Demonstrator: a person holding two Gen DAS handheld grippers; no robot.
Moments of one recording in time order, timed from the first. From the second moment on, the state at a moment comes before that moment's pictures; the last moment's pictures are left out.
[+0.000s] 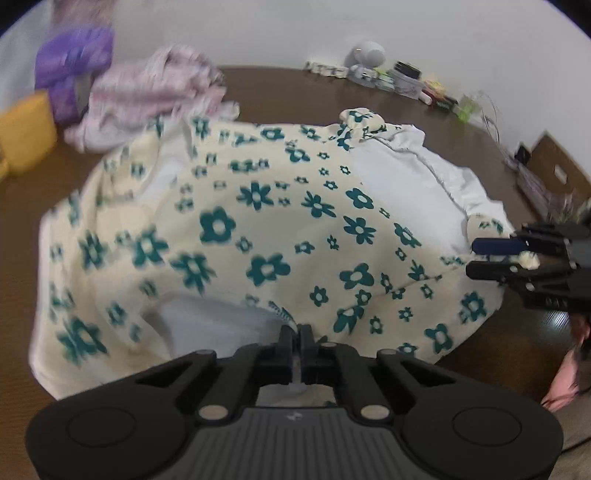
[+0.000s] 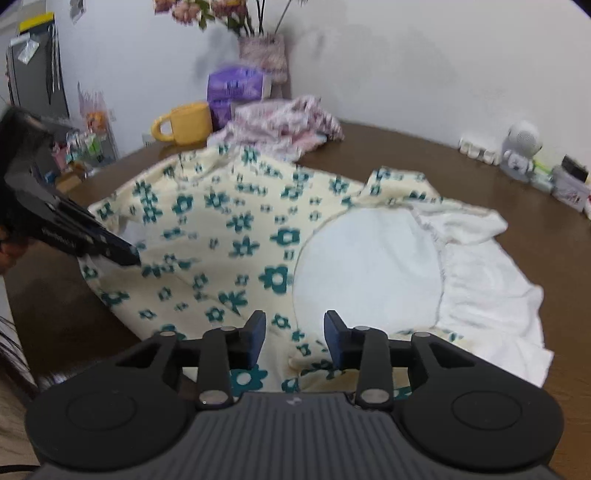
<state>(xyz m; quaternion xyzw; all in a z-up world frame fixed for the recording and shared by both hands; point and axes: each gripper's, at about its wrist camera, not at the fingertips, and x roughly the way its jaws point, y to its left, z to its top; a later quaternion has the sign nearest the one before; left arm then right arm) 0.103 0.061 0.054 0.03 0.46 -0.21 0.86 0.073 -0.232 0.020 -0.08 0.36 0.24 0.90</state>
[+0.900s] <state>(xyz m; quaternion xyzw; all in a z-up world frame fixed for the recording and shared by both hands) 0.078 0.066 0.056 0.03 0.50 -0.22 0.84 0.066 -0.244 -0.006 -0.07 0.37 0.22 0.90</state>
